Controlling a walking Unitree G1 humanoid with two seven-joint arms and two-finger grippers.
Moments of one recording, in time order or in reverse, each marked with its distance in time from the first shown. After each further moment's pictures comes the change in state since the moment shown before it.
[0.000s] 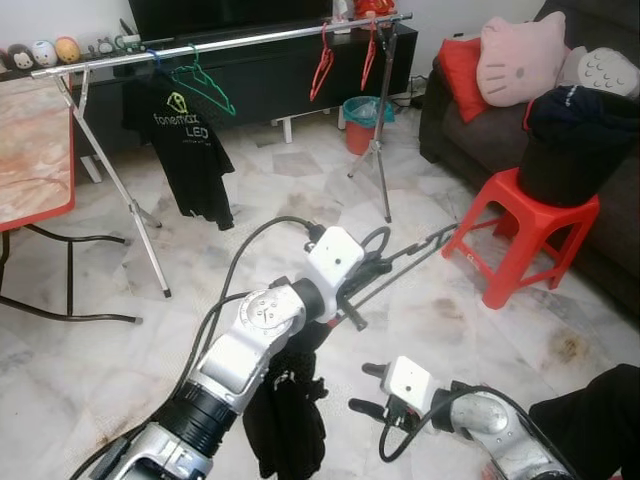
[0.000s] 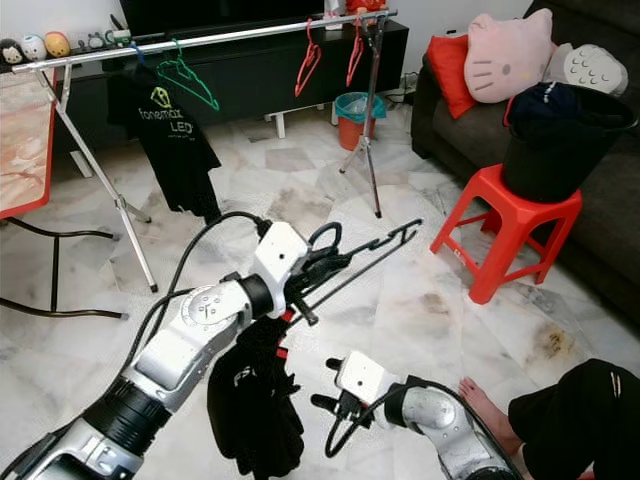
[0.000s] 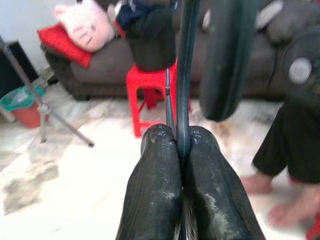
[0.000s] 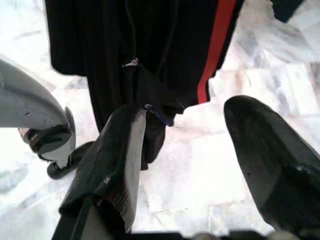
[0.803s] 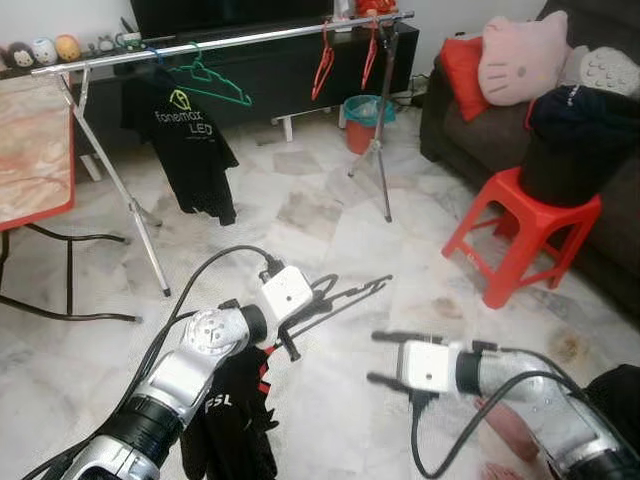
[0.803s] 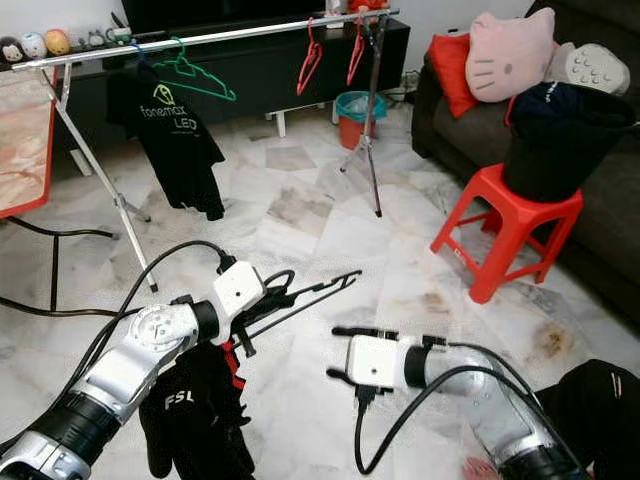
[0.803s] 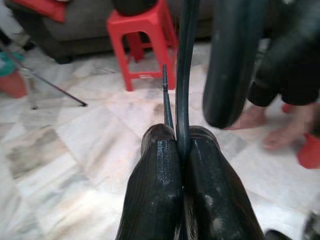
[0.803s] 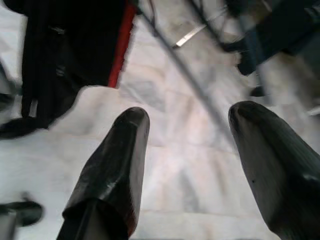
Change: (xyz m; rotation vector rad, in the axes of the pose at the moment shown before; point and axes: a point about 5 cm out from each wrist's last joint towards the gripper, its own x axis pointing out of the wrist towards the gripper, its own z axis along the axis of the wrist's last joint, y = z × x) left arm -0.044 0.012 -0.049 0.099 0.185 -0.142; right arm -0.035 -0.043 0.051 -0.390 0.010 -0.072
